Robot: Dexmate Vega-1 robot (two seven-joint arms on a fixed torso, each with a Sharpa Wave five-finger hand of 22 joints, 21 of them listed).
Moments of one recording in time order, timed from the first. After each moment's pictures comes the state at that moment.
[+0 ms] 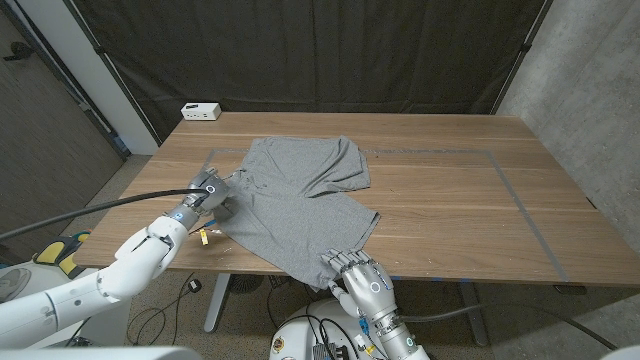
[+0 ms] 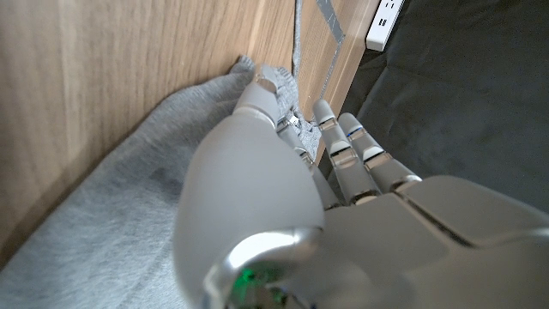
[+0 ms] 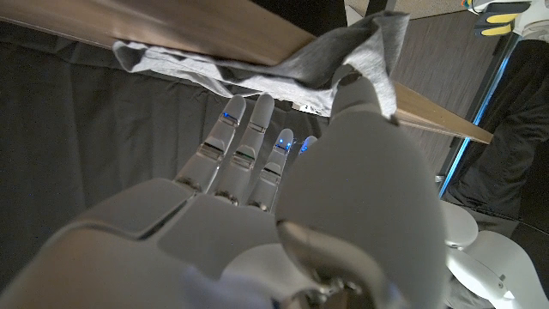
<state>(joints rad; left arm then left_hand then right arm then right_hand) 1.21 1.23 0.54 -1.90 1.29 0.55 0.12 1.25 0.13 0.22 -0.15 0.19 1.07 -0.19 0.51 0.18 1.05 -0.22 0.42 0.31 0.64 -0.06 0.29 0.23 0.29 -0.04 0.44 0.21 -1.35 -0.64 -0.96 -1.83 -1.12 -0.40 -0.84 1.20 0.00 0.03 -0.09 0.51 0.57 -0.22 0.22 0.20 0.52 -0.17 0.26 0.34 0.62 -0.06 0.46 0.81 0.50 0.01 0.43 0.19</state>
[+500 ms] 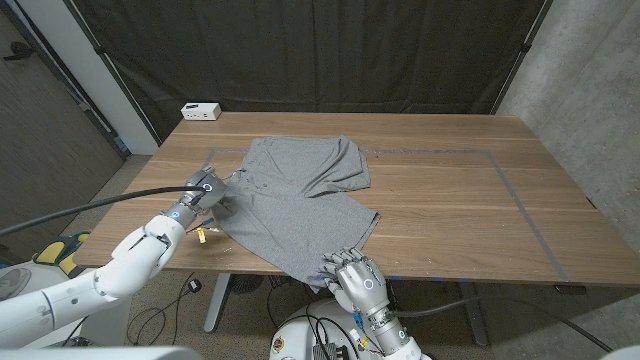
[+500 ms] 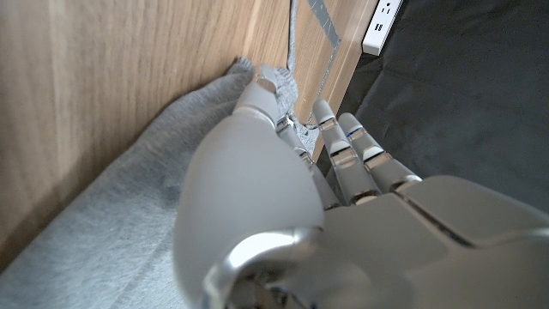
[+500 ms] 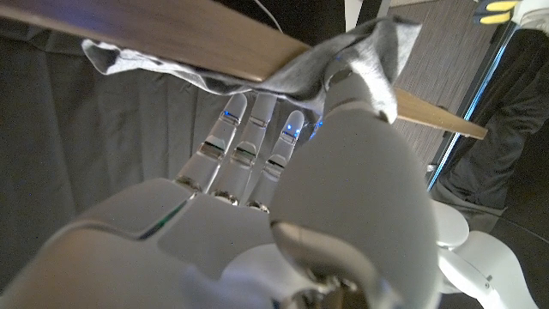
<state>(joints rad) 1.21 1.24 0.53 -1.89 1.27 0.55 0.13 1.25 0.13 0.22 -0.15 0.19 1.07 -0.19 0.51 0.18 1.05 -0.22 0.42 0.31 0.65 -0.06 0.28 0.23 0.29 -0.04 0.44 0.21 -1.29 -0.61 -0.99 -1.72 -1.09 -0.36 -0.92 1.25 0.06 0.04 -0.10 0.50 1.13 -0.16 0.36 0.19 0.76 -0.19 0.34 0.36 0.75 -0.08 0.51 0.84 0.53 -0.01 0.44 0.19</state>
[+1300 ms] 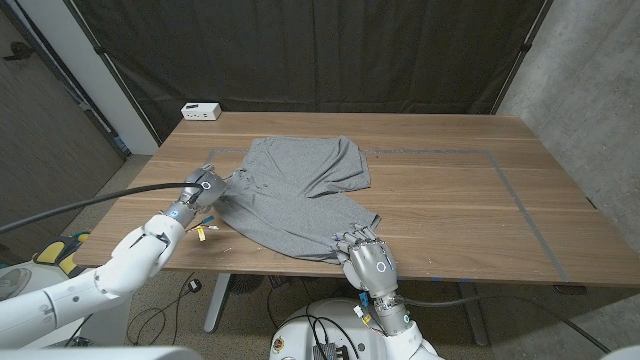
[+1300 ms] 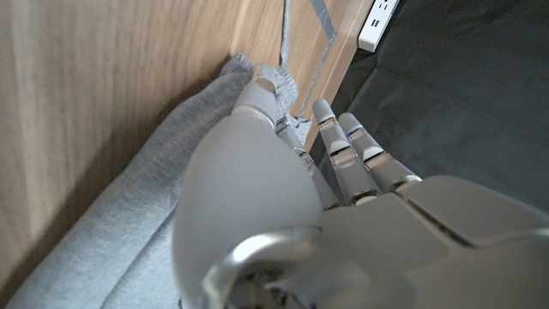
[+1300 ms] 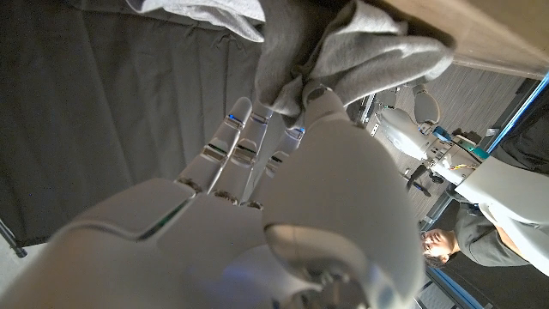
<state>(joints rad) 1.22 1.23 0.51 -1.89 1.19 0.57 0.22 1.25 0.12 0.22 -0.15 0.20 1.08 -0.18 0.51 0.18 1.06 -0.23 0.42 0.31 0.66 -0.06 0.28 0.24 0.28 -0.03 0.44 0.21 -1.25 -0.58 -0.95 -1.70 -1.02 -0.32 -1.10 1.27 0.15 0.05 -0.09 0.47 1.11 -0.11 0.35 0.23 0.80 -0.19 0.37 0.38 0.74 -0.08 0.50 0.85 0.49 -0.04 0.44 0.20</state>
